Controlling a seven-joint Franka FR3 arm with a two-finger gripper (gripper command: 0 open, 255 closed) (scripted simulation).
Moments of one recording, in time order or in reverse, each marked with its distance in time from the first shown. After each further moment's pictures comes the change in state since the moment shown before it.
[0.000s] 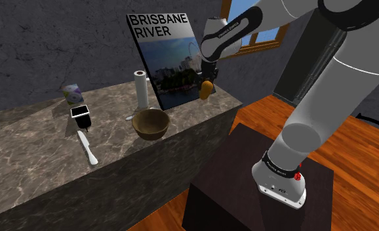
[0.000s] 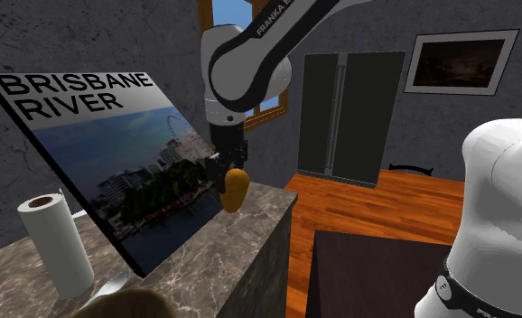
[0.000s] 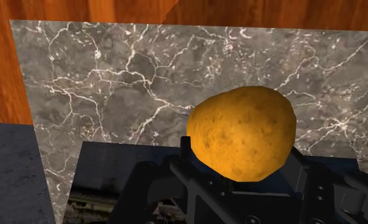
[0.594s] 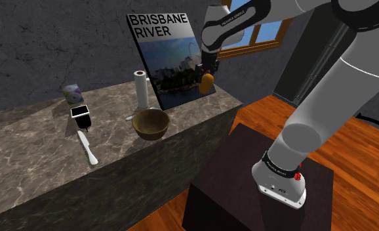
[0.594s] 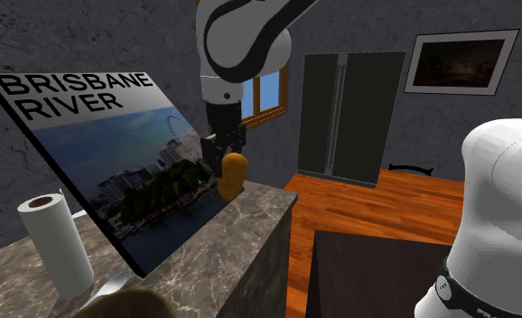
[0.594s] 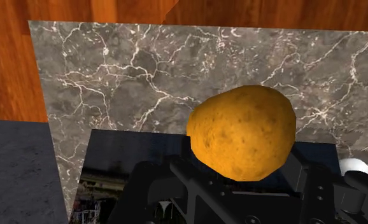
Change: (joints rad) arm 0.007 -0.067 0.010 0.051 -0.005 -0.118 0.012
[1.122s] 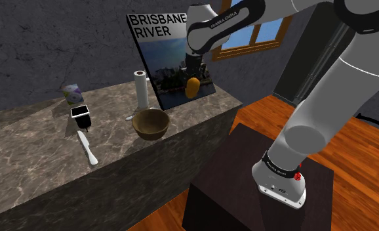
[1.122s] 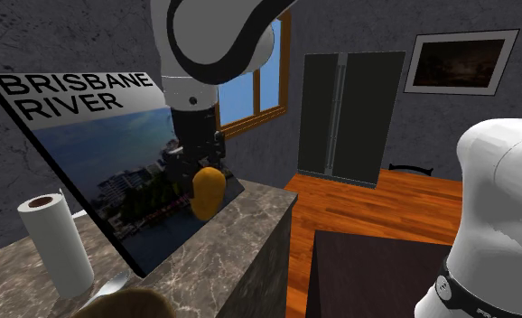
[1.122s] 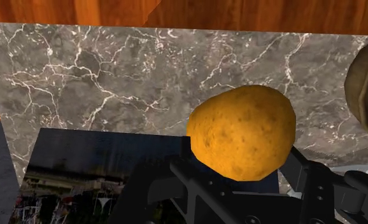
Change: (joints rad) arm 0.089 0.012 0.106 0.021 0.004 -0.021 0.190
